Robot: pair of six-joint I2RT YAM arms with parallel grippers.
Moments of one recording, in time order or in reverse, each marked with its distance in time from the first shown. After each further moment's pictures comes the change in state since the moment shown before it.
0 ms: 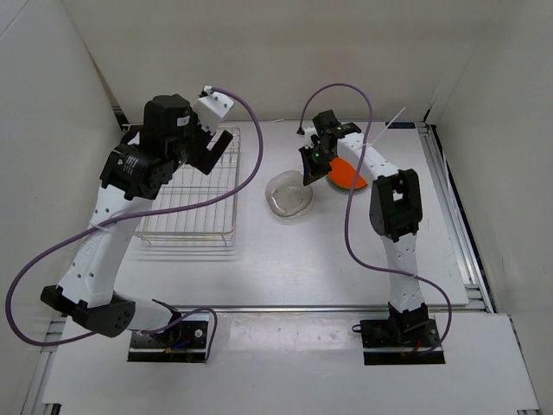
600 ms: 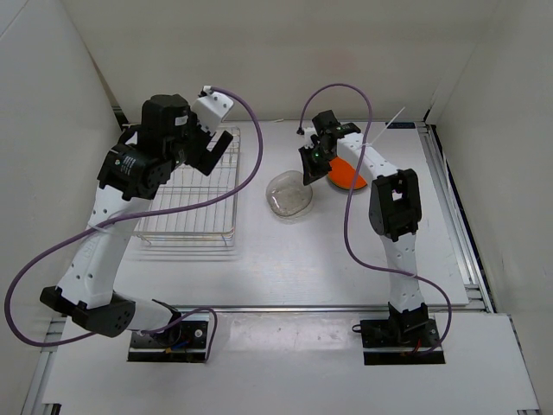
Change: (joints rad) left arm 0.005 0.000 0.020 -0.024 0.043 -0.010; right arm 0.000 0.009 0.011 0.006 0.009 -0.001
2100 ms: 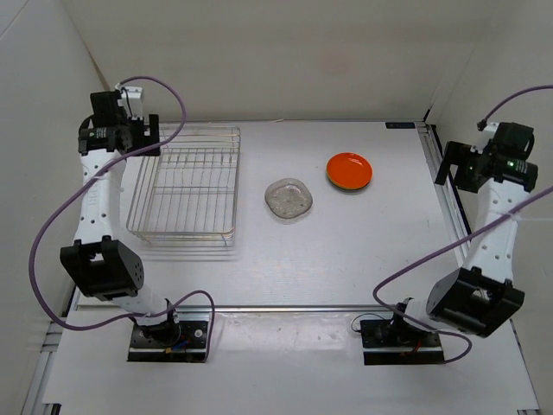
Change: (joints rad) left arm 0.590 0.217 -0.156 0.171 0.156 -0.217; right arm -0.766 -0.887 -0.502 -0.073 0.198 -0.112
